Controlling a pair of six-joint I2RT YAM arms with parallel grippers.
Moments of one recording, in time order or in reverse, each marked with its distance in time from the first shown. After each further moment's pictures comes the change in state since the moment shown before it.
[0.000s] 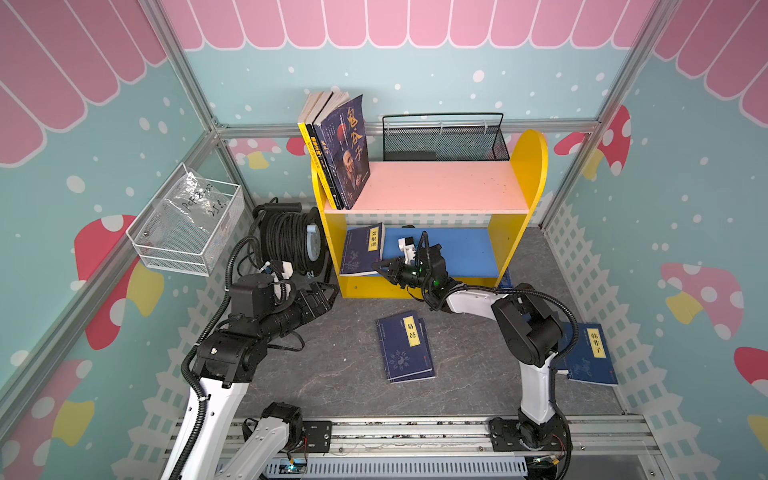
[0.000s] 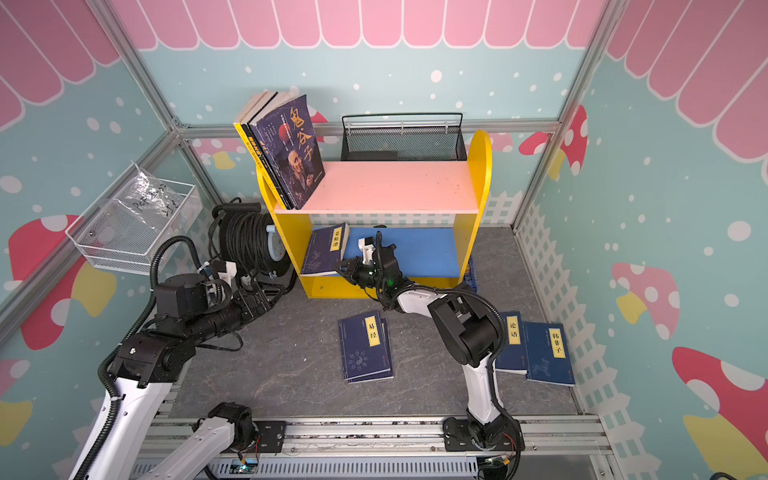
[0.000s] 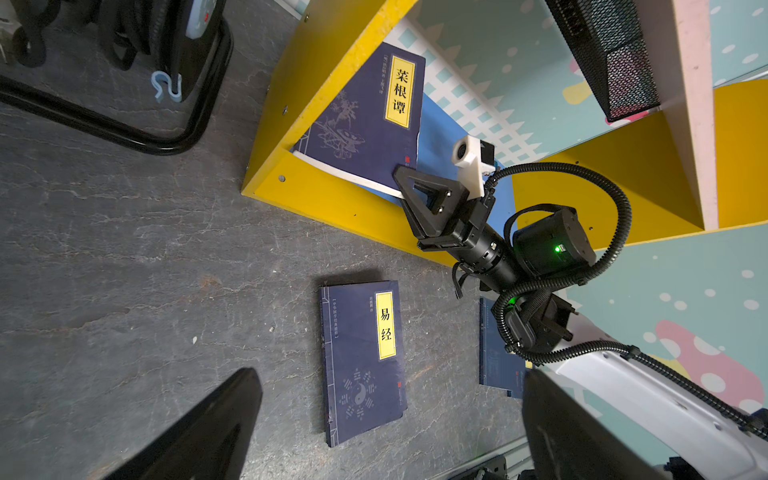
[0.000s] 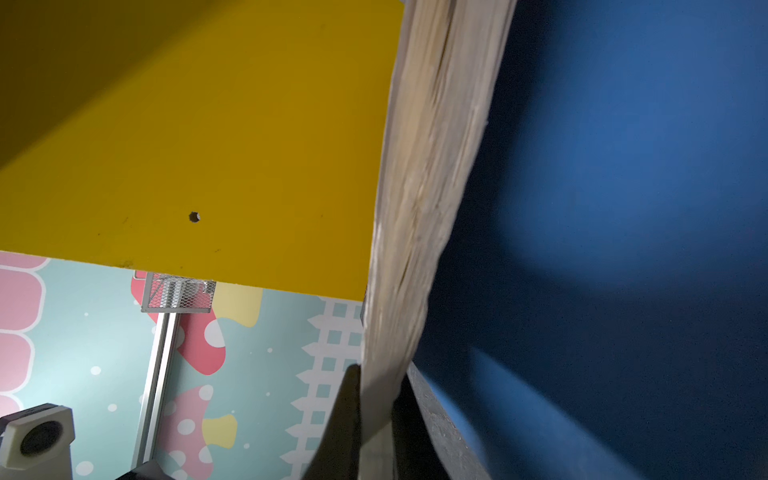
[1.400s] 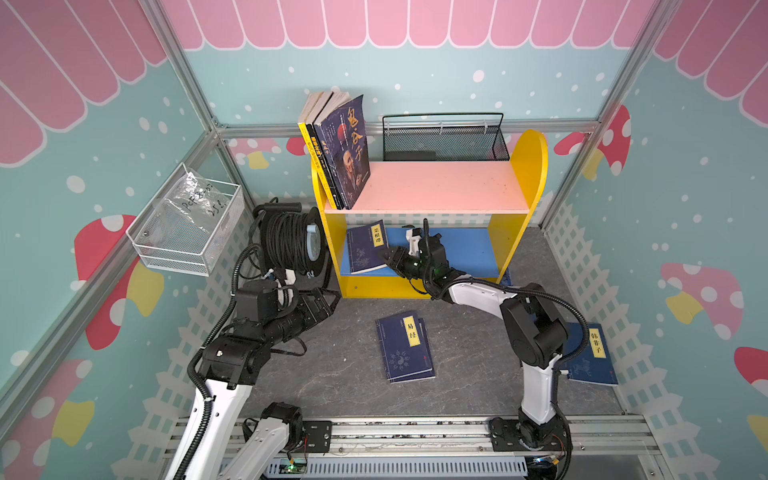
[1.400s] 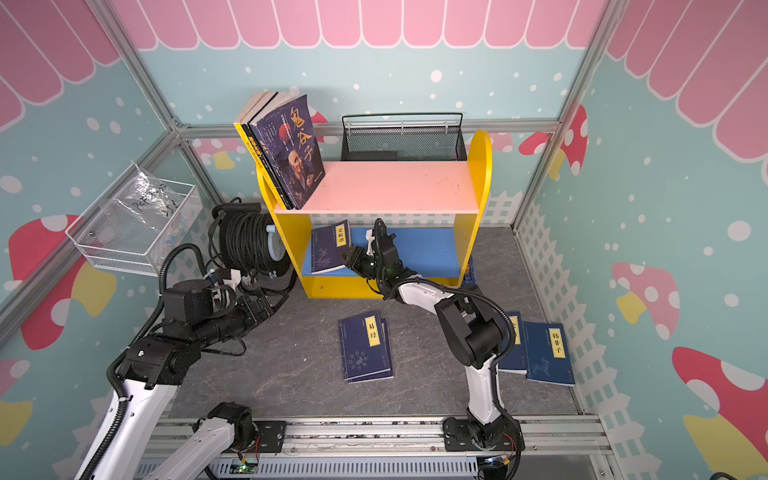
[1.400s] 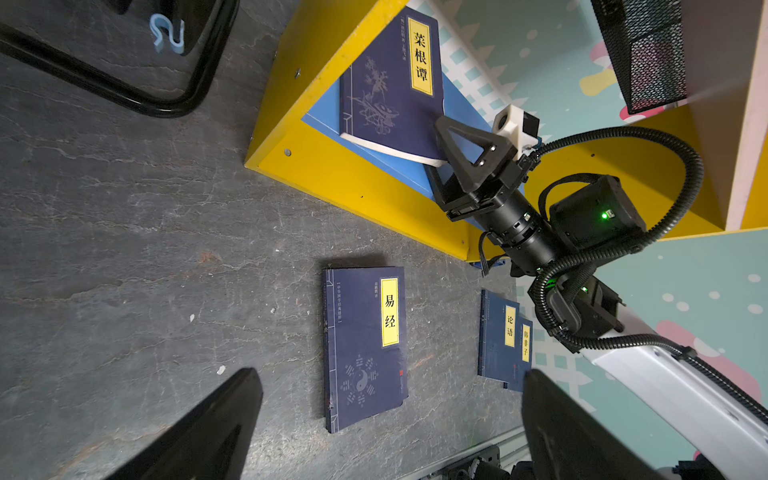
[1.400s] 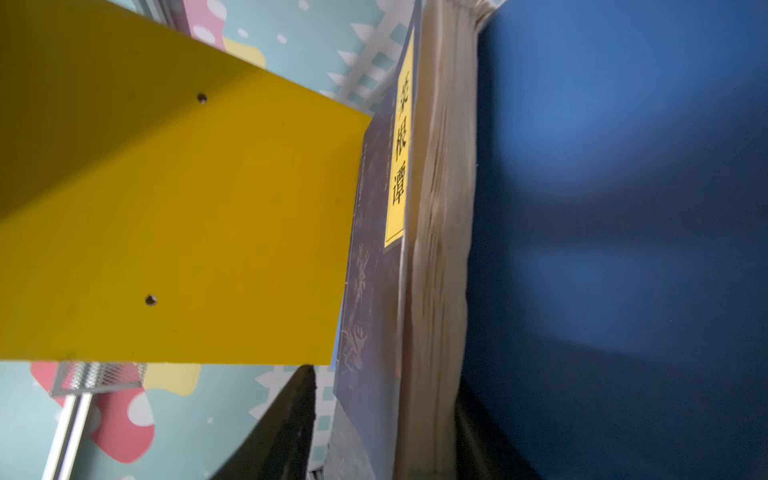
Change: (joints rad) left arm 0.004 -0.023 -0.073 0.013 0.023 -0.030; right arm -0.014 -0.042 0.104 -0.269 0.179 -0.122
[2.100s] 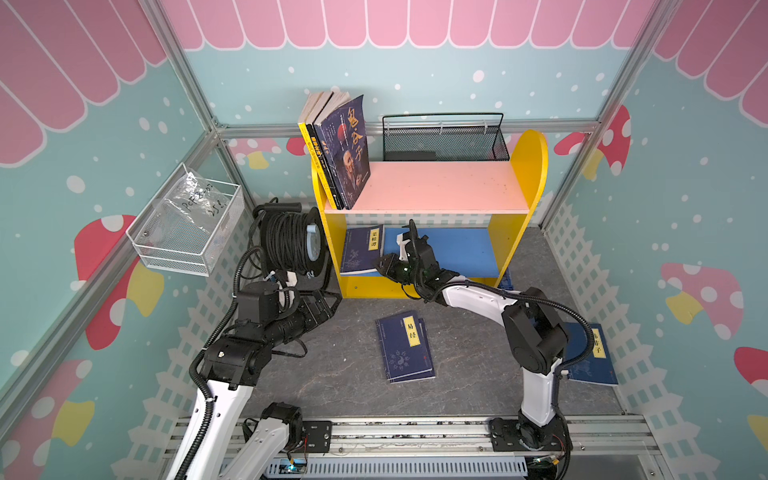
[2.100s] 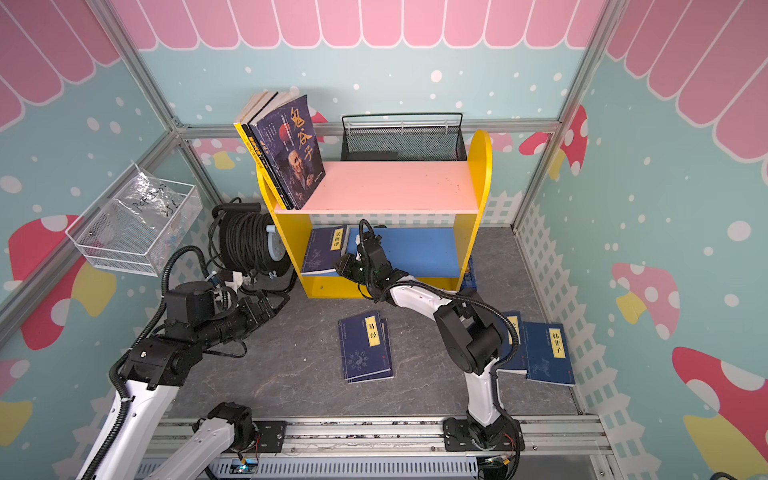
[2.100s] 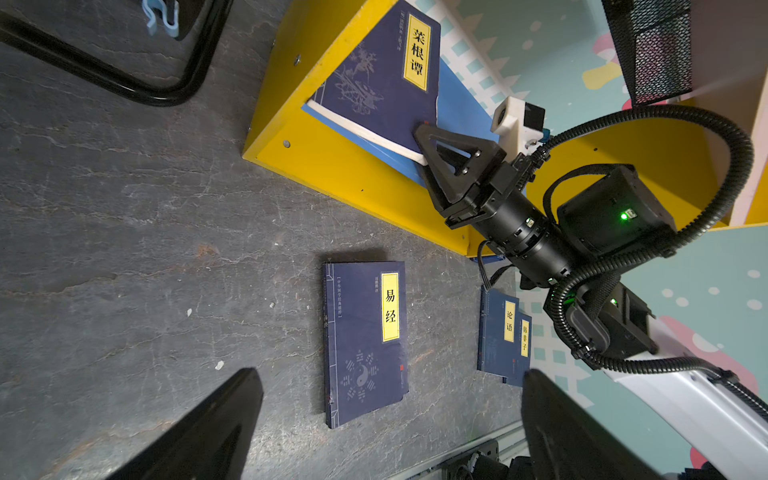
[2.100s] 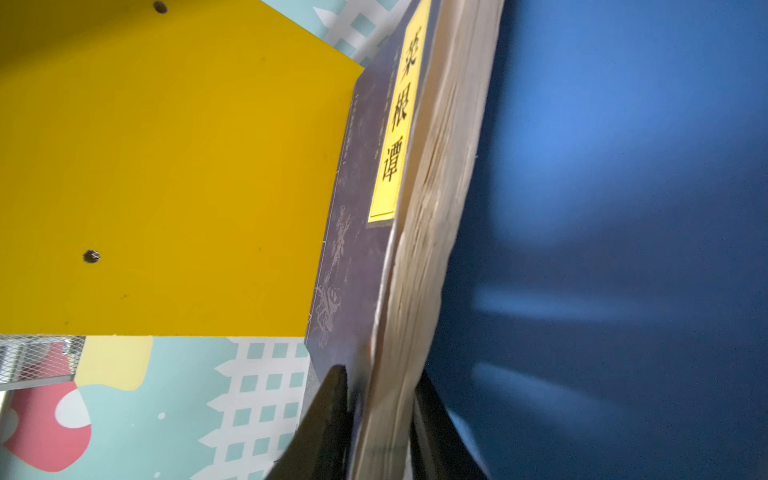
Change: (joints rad) left arm 0.000 -0.015 -0.023 0.007 0.015 -0.004; right arm 0.078 -0.018 0.048 -0.172 0.107 -0.067
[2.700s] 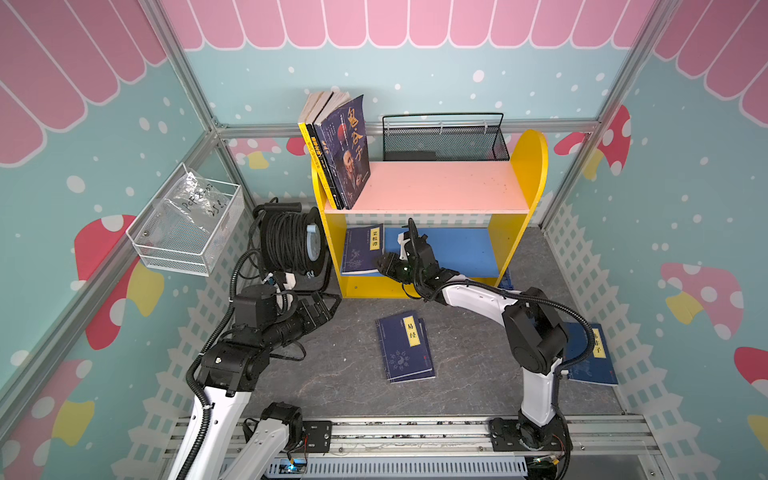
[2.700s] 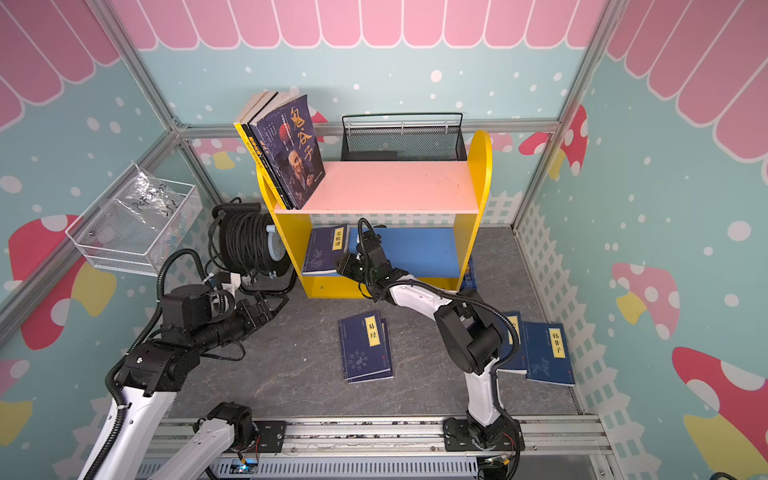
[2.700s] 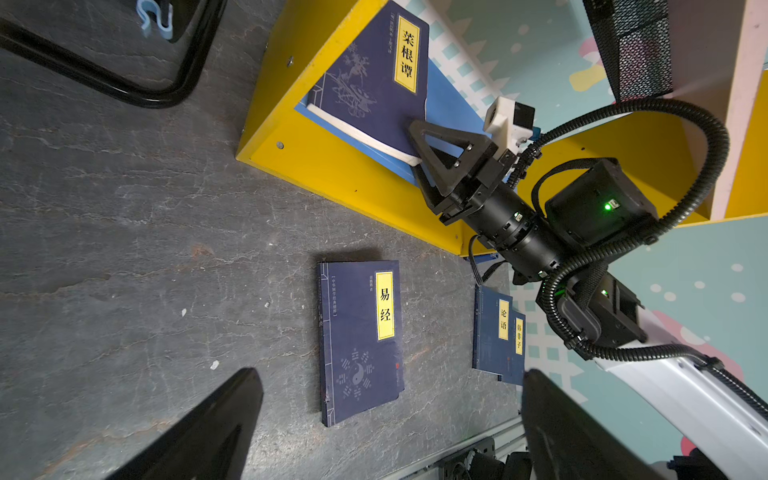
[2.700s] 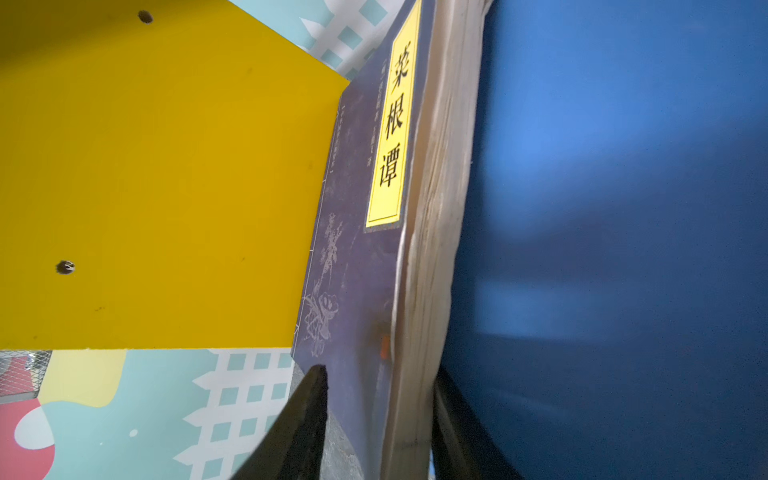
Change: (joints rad) left arm 0.000 -0.025 -0.006 0.000 0.007 -0.004; right arm 0.003 0.000 0.018 -0.043 0.034 -0.038
